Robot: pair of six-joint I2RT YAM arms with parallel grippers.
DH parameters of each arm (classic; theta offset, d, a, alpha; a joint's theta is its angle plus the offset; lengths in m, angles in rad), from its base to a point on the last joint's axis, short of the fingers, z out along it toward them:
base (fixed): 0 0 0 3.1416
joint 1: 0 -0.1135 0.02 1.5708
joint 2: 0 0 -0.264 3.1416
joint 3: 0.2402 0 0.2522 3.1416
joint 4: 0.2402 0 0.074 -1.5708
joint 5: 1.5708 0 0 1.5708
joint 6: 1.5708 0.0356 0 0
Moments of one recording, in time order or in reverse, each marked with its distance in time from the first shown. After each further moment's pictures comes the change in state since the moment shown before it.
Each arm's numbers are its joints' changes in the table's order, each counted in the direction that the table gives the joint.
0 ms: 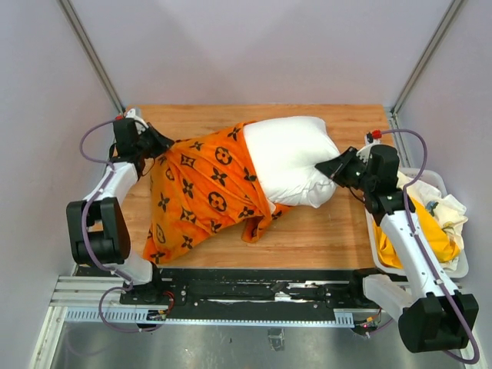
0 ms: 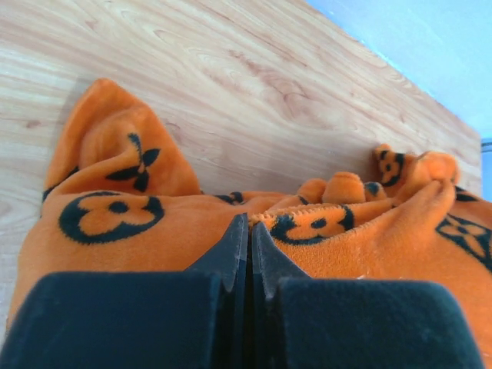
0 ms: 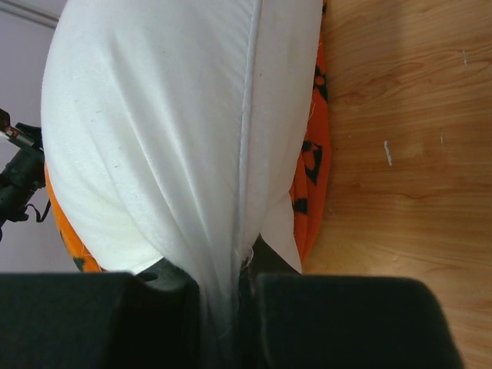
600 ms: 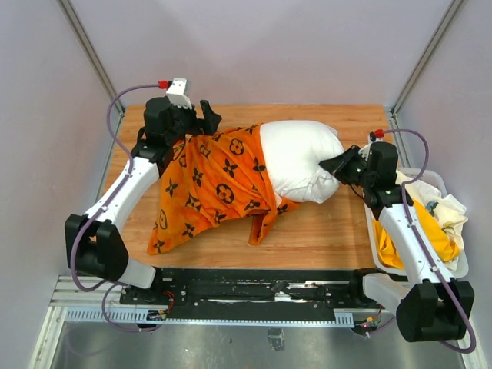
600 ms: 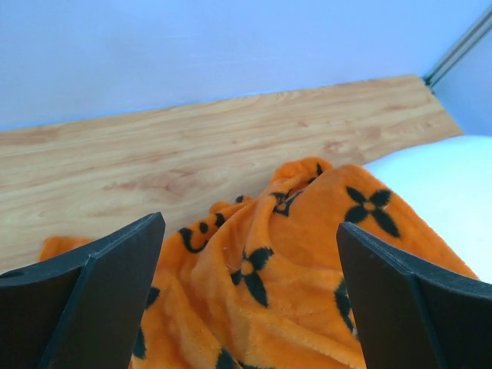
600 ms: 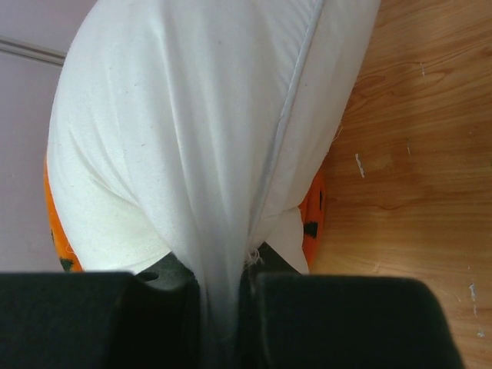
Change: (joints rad) left arm 0.354 -0.139 0.155 -0.040 -0.117 0.301; right arm 0.026 0.071 -0.001 -0.033 0.021 0.022
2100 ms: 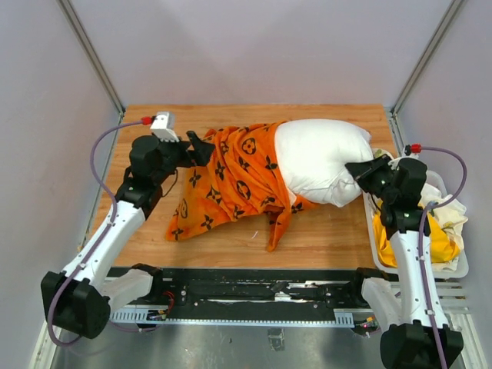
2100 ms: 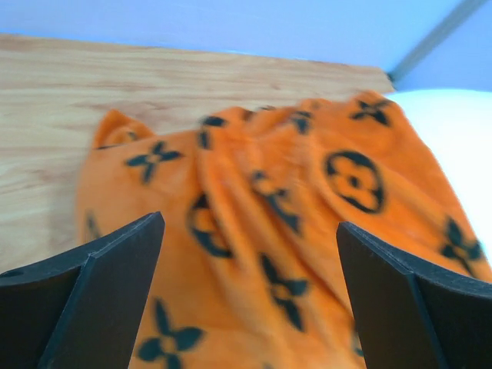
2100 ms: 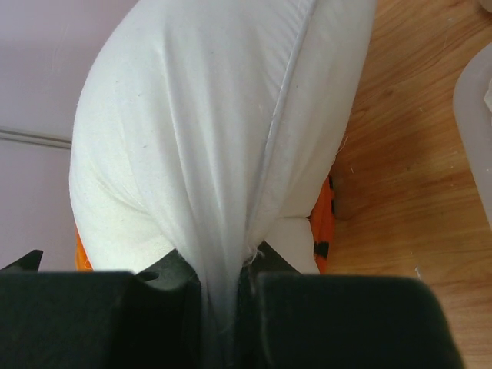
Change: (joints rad) left arm -0.051 -0.395 -0.381 0.028 -0.006 -0.161; right arm 0.203 -0.240 -0.062 0.078 0.027 0.040
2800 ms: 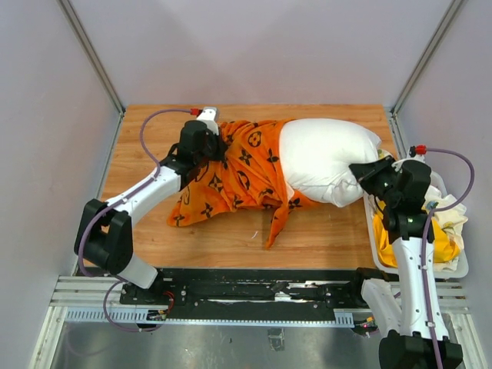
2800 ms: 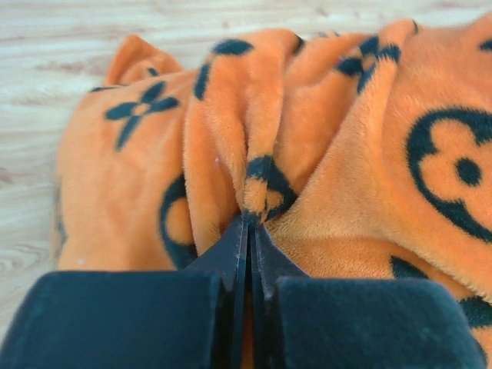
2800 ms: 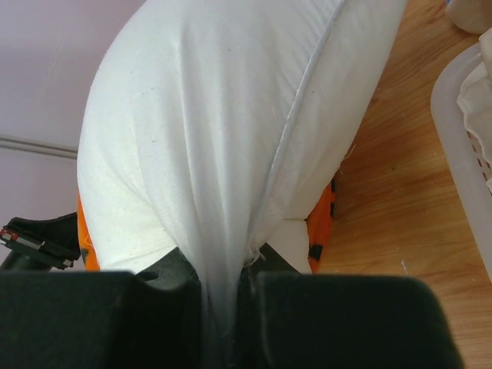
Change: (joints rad) left arm 0.278 0.470 0.216 -0.008 -0.226 0.106; right arm 0.000 -0.053 0.034 0.076 0.054 -0.025
